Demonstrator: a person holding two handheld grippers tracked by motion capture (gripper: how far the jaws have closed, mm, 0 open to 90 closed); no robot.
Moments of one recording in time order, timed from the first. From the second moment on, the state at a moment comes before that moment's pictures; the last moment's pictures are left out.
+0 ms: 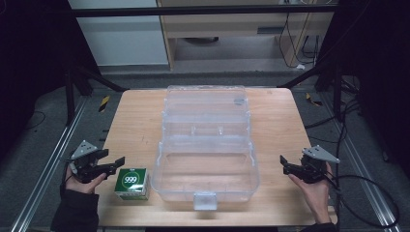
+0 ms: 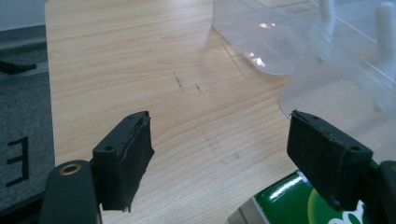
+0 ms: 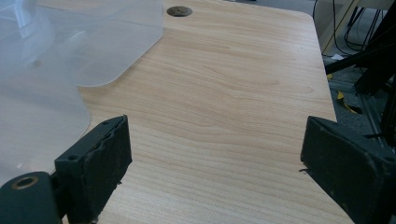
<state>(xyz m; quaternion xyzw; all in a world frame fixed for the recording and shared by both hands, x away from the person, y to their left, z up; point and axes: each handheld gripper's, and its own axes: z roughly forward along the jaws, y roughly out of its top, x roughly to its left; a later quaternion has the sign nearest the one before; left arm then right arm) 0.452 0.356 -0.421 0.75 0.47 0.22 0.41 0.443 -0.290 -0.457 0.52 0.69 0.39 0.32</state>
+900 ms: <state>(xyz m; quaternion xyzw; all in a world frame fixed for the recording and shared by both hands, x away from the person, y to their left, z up) 0.463 0.342 -0.373 0.86 0.32 0.15 0.36 0.444 -0.290 -0.461 0.52 0.70 0.38 0.32</state>
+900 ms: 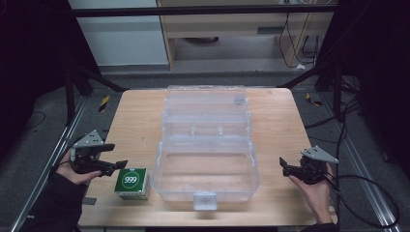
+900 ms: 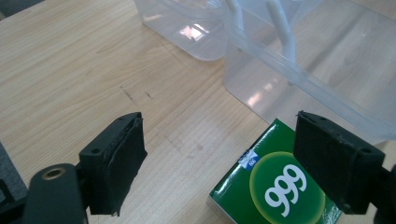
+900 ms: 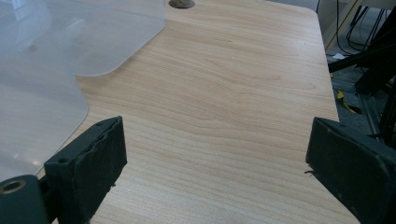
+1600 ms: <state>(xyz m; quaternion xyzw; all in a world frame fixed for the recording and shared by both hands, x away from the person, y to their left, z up) 0.459 0.327 -0.377 0.93 0.21 0.11 0.29 0.444 -0.288 -0.465 0.50 0.71 0.37 0.32</state>
